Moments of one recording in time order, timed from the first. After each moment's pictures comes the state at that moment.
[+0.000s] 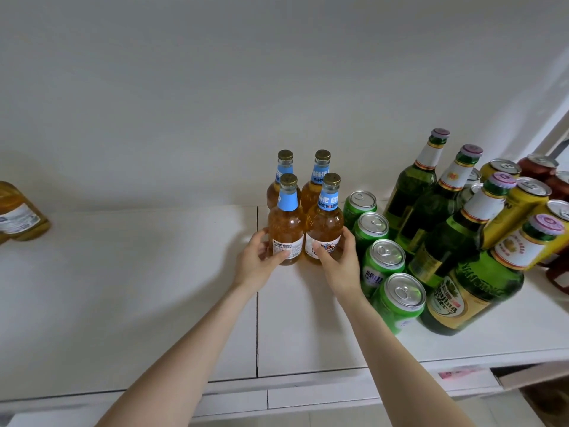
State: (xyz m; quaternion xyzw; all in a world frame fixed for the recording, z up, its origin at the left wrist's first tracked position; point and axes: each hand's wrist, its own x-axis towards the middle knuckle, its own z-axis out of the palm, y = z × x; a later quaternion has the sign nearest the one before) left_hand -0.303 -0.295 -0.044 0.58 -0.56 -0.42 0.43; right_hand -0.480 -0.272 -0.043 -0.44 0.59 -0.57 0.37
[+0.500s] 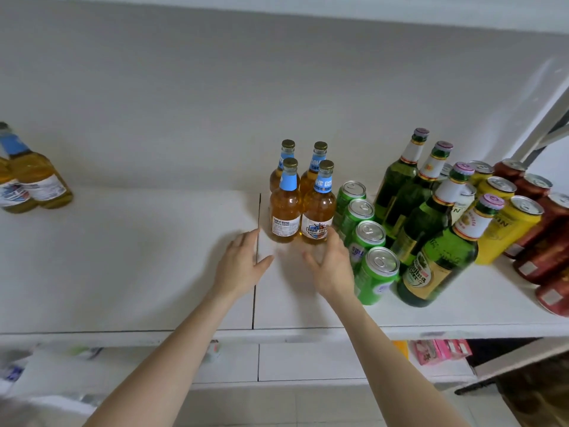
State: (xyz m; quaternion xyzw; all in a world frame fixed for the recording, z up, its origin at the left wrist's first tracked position) left_hand -0.275 -0.220 -0.037 0.64 -0.70 -0.16 0.26; right_hand -0.472 -0.199 -0.014 -0.61 0.68 -0.34 0.21
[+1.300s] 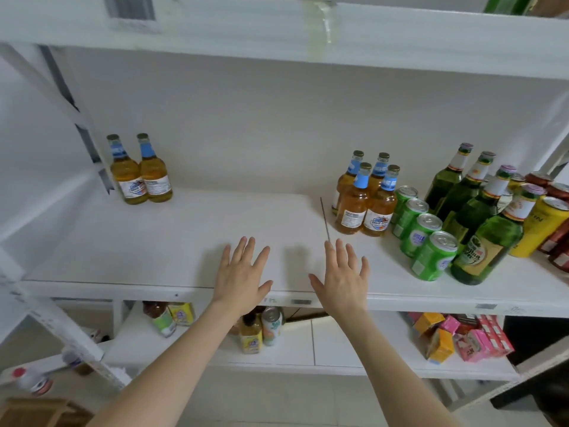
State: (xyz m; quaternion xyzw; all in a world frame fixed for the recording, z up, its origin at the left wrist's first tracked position) left_hand -0.097 -0.082 -0.012 0.63 -0.77 0.08 0.03; right_hand -0.312 -0.080 -0.009 -0.70 0.70 -0.11 -0.06
